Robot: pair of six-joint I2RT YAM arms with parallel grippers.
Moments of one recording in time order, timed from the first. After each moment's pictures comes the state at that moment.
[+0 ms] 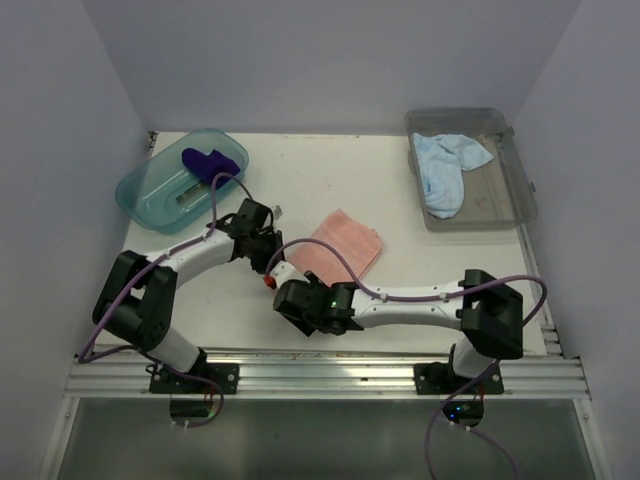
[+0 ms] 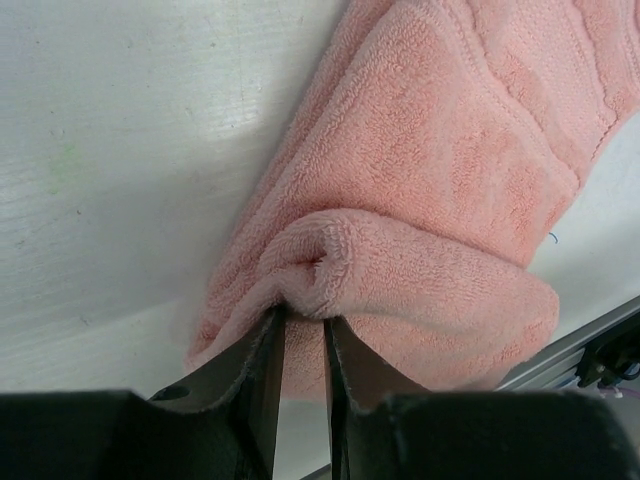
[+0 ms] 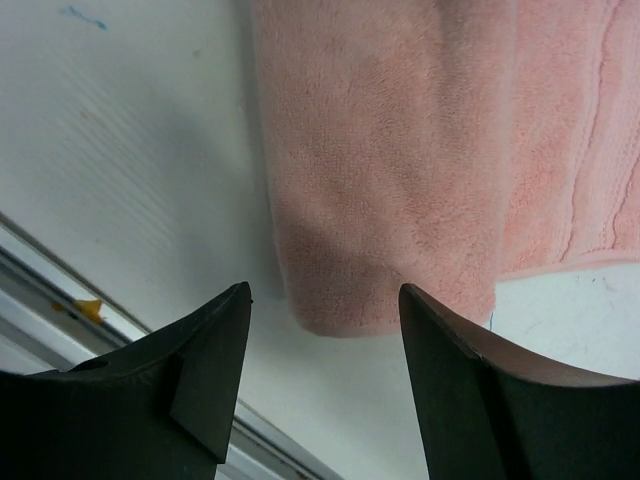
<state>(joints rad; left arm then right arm) -0.43 1.56 0.88 -0.44 0.29 -0.51 1.31 1.65 1.13 -0.54 0.45 0.32</state>
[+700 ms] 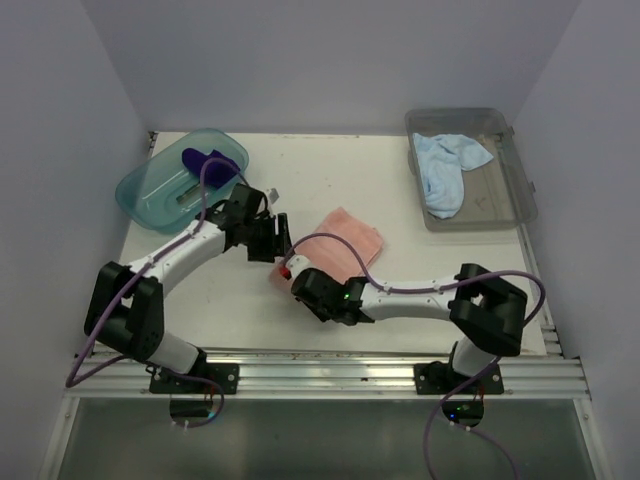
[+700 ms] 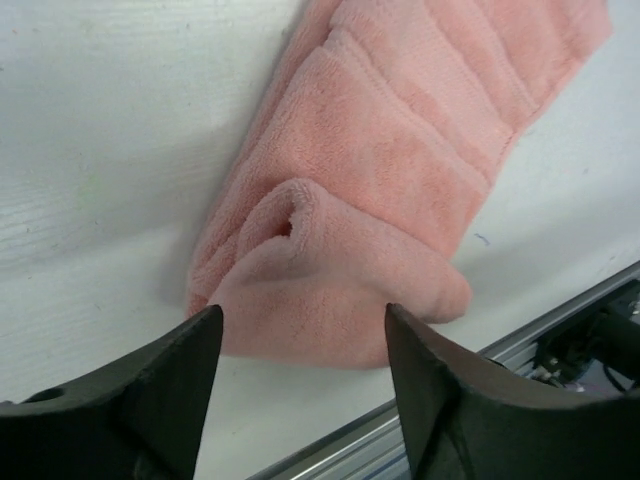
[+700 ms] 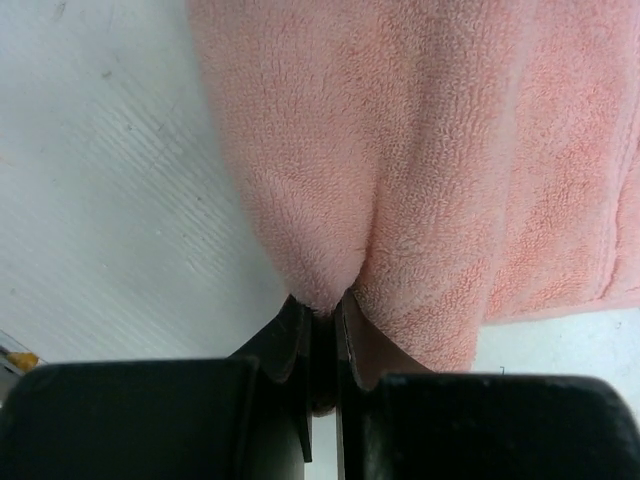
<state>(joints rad) -0.41 1.50 0.99 -0.54 0.30 -0.49 1.20 1.68 0.96 -0.28 0.37 0.25</state>
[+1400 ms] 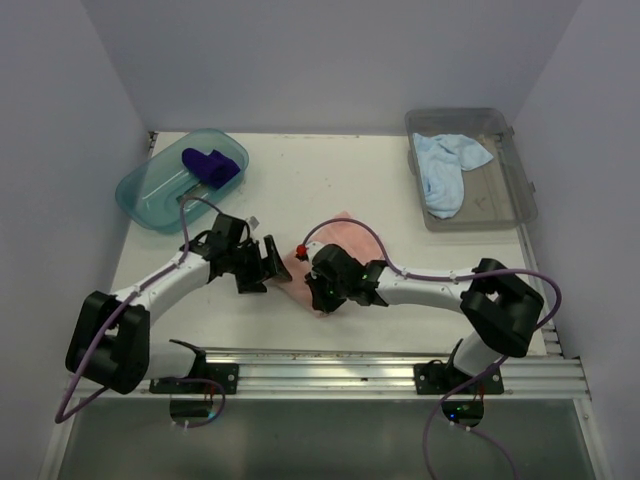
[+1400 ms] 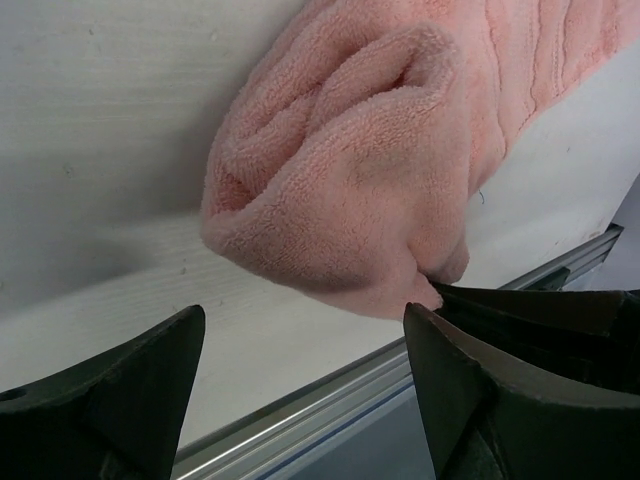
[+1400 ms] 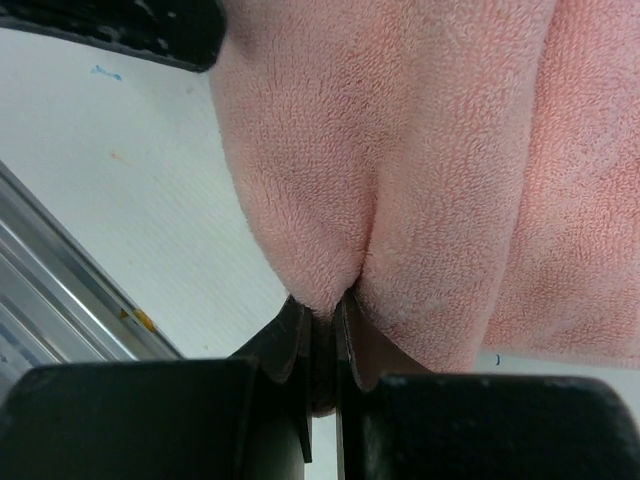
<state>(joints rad) -0.35 1.31 0.72 -0.47 0.41 -0.68 1.02 1.61 0.89 -0.20 -0.05 0.35</state>
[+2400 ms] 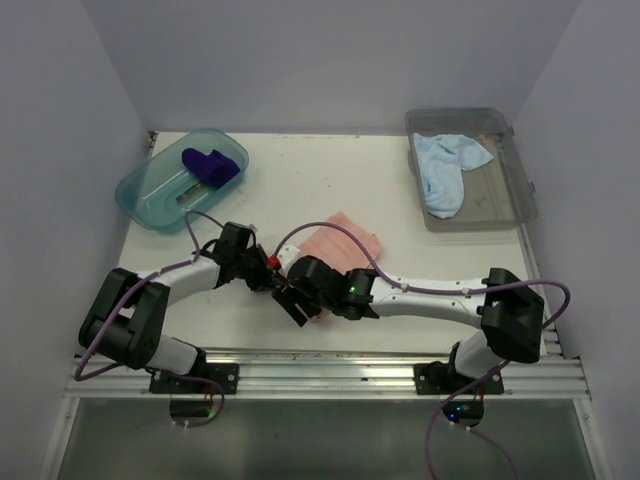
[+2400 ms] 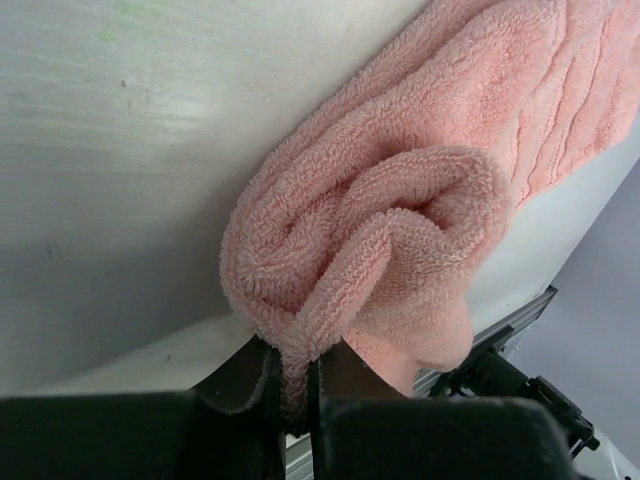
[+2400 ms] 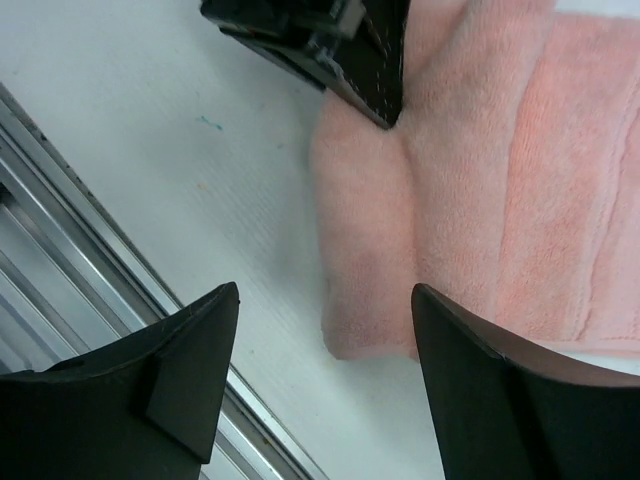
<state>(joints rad) -0.36 1.45 0.59 -0.14 0.40 -0.92 1.19 1.56 1.05 -0.33 0.19 0.26</state>
